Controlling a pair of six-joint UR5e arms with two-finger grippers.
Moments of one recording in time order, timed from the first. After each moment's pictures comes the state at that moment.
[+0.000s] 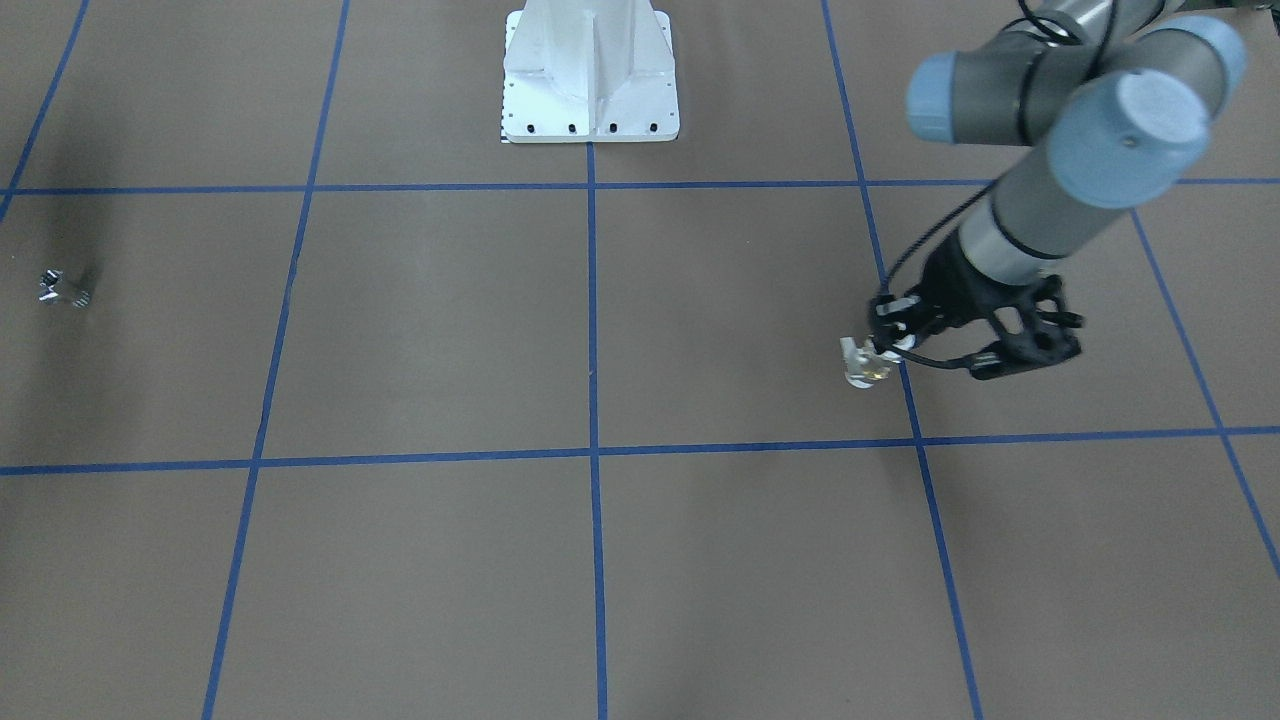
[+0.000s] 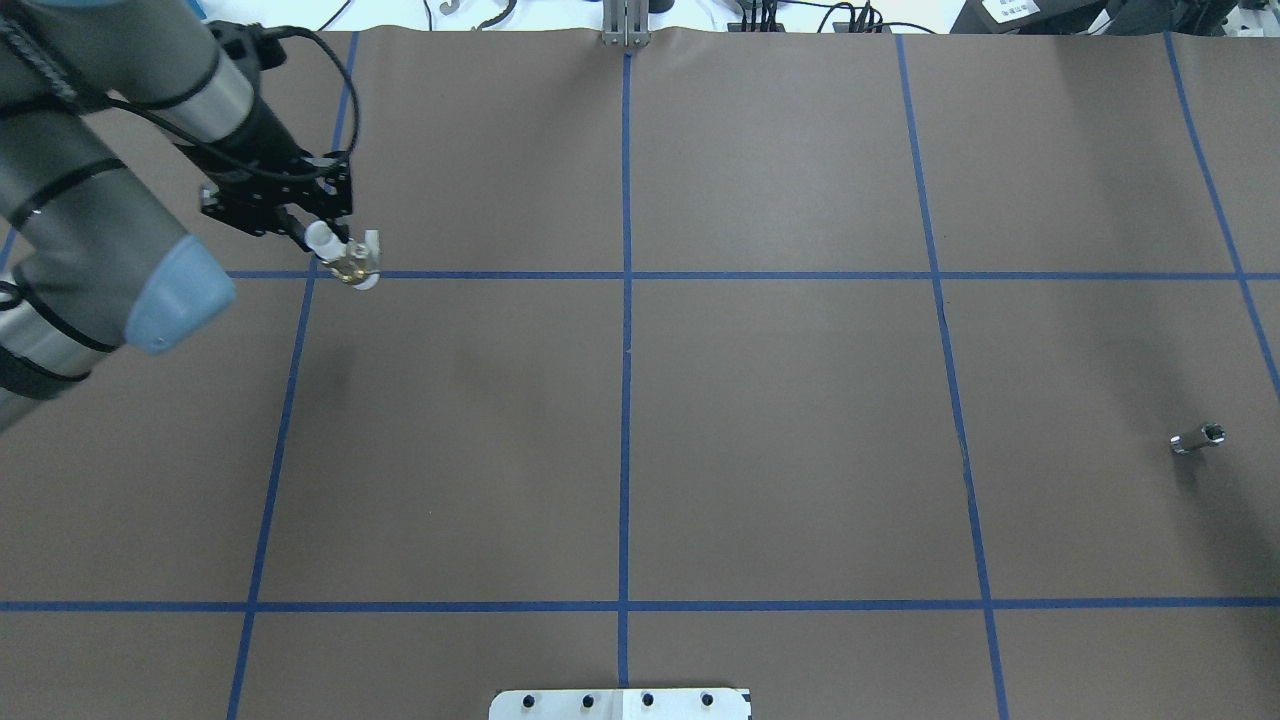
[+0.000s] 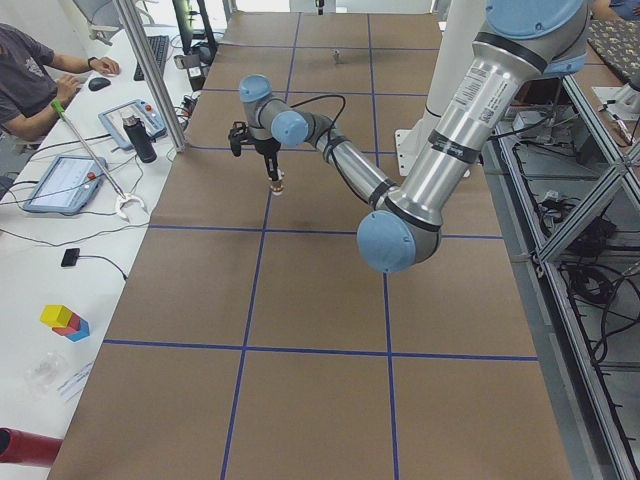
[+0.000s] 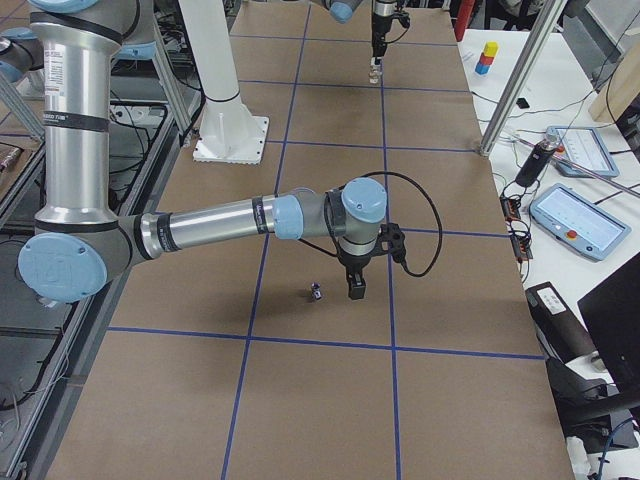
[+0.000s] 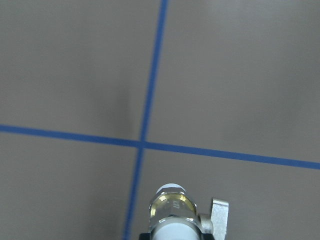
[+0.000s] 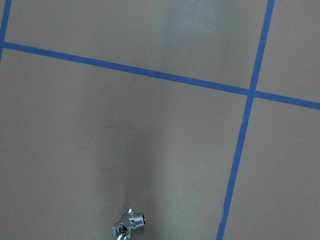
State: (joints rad) left arm -0.89 -2.16 -1.72 -1.48 -2.23 -1.20; right arm 1.45 -1.64 1.86 -1.68 2.37 -0.03
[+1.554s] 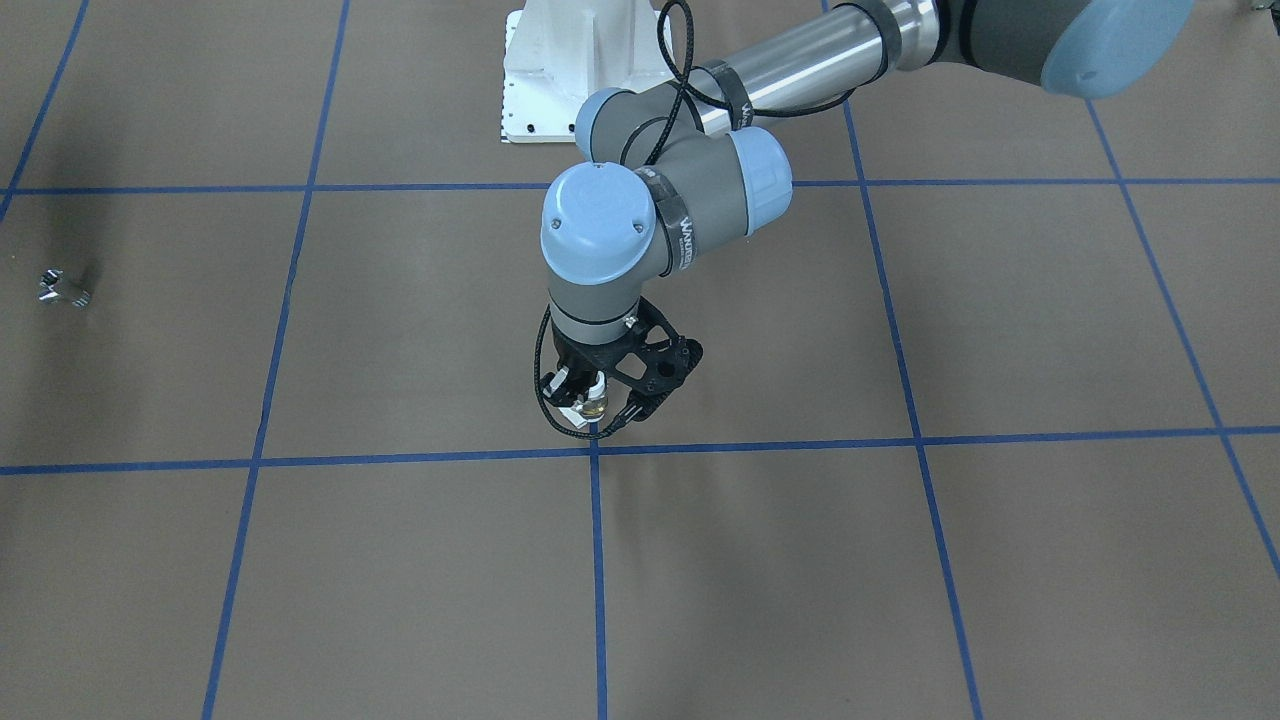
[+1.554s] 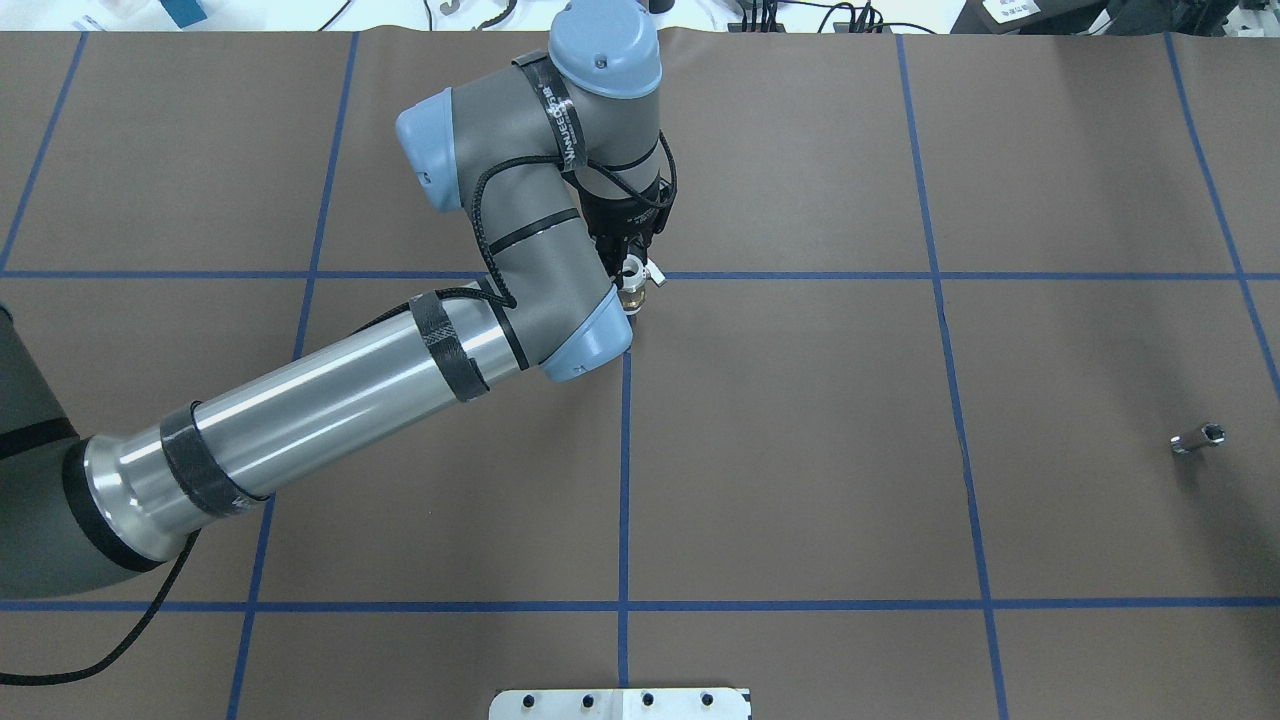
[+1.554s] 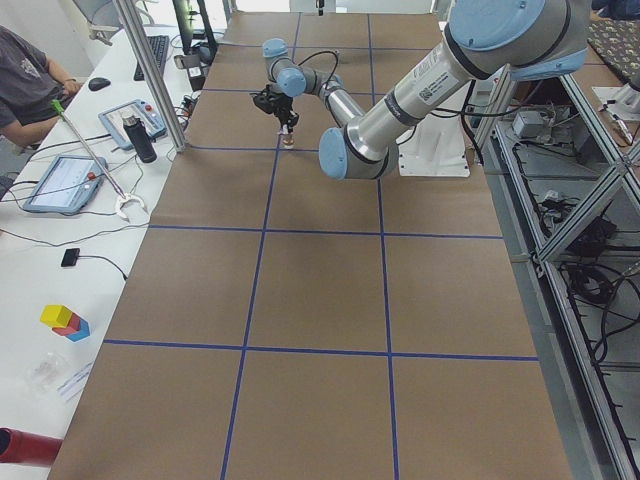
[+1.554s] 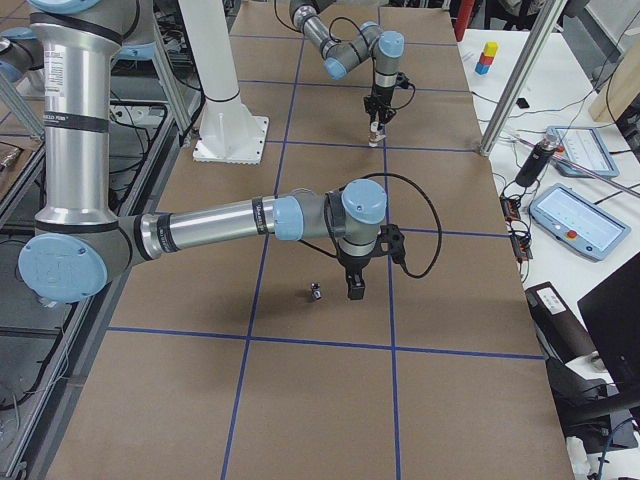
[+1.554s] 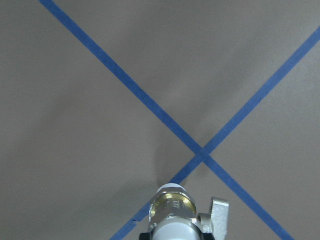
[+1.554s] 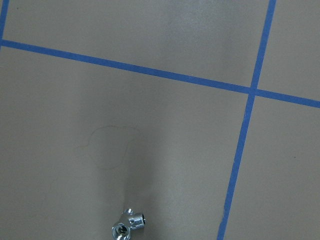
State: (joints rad) left arm -0.67 -2.66 -1.15 -1.61 -2.06 -1.90; right arm 1.44 -1.64 1.86 -1.68 2.37 -0.03
